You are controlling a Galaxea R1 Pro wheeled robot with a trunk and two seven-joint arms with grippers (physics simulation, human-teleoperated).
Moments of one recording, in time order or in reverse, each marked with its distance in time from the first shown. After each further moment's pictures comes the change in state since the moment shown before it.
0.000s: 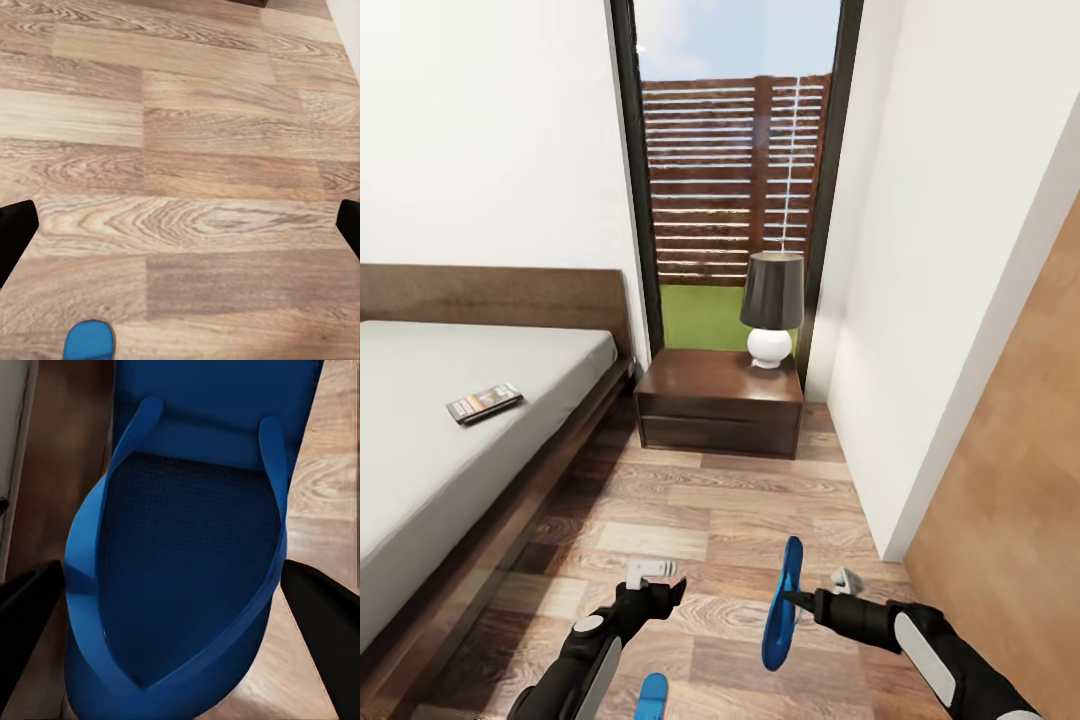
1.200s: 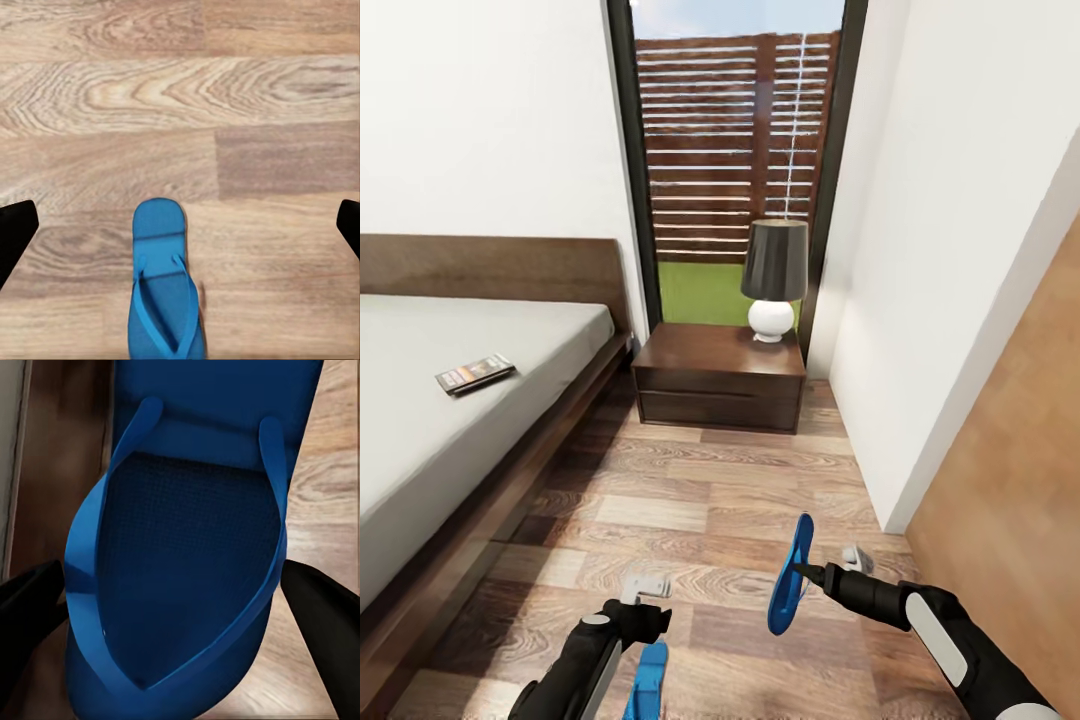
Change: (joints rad) left arm 0.000 -0.003 0.003 -0.007 -0.169 0.230 0.081; right arm 0.000 -0.003 -0.128 -0.085 -0.007 0.077 -0.006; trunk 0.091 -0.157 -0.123
